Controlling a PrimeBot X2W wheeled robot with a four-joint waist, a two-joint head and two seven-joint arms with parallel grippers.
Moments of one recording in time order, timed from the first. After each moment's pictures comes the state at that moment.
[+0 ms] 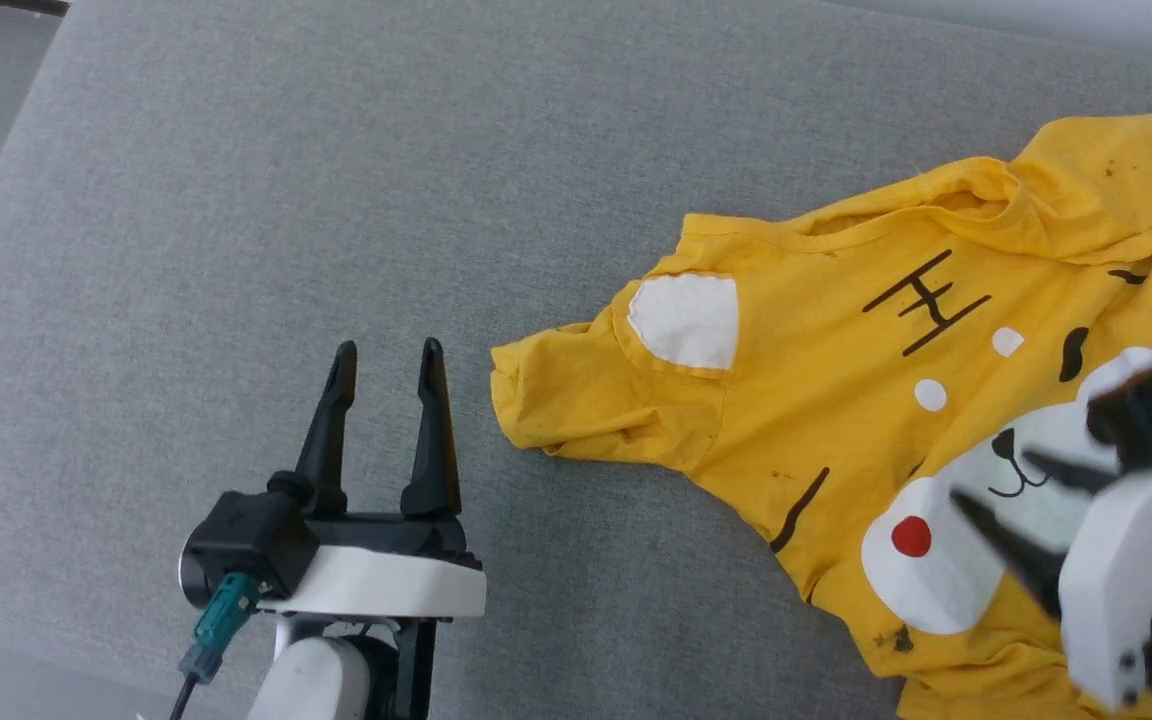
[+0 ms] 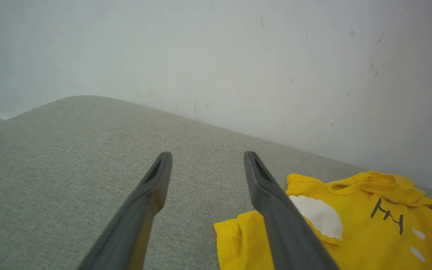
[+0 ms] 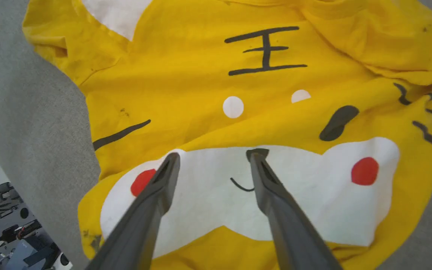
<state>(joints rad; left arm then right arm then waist) -0.10 0.05 -0.22 -0.09 -0.30 0.11 -0.26 -0.08 -0.47 0.06 -0.46 0.52 0.13 0.94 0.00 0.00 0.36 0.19</state>
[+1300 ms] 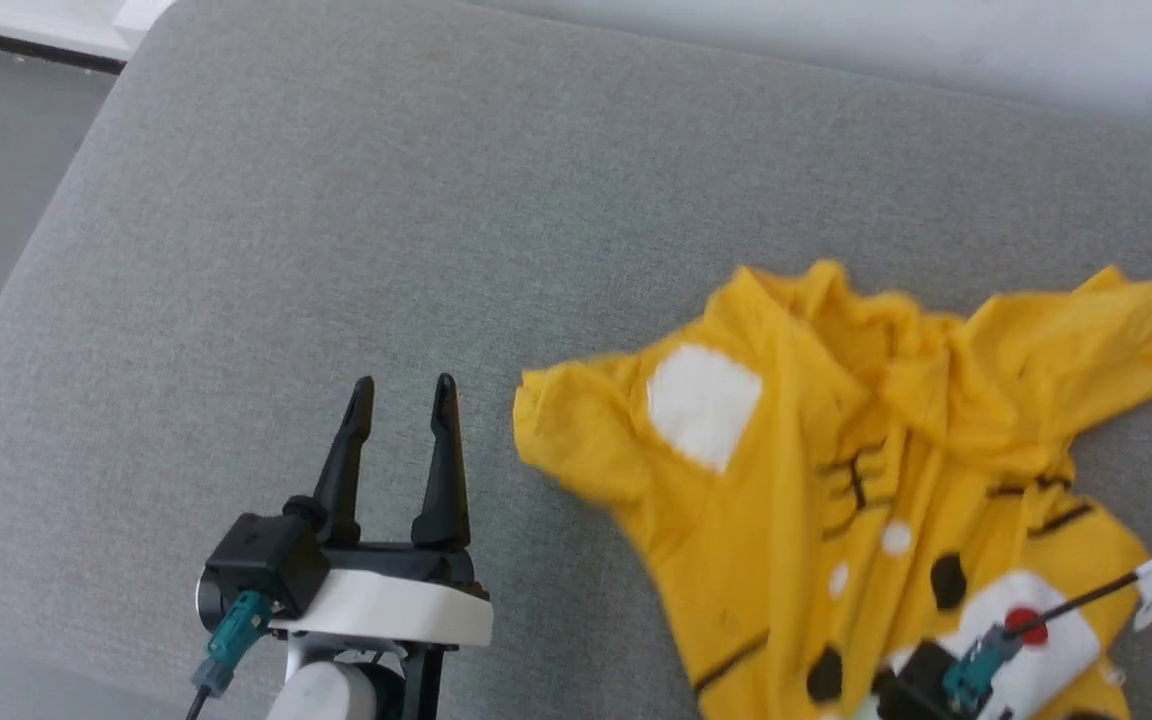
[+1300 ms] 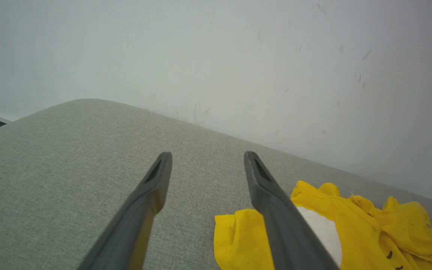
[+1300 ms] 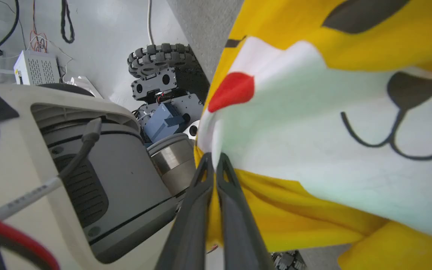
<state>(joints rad) -0.06 0.05 -0.22 -0.06 -0.32 0.09 -0.26 0.19 -0.51 0.33 -0.58 0.80 0.13 1.20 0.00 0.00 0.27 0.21</state>
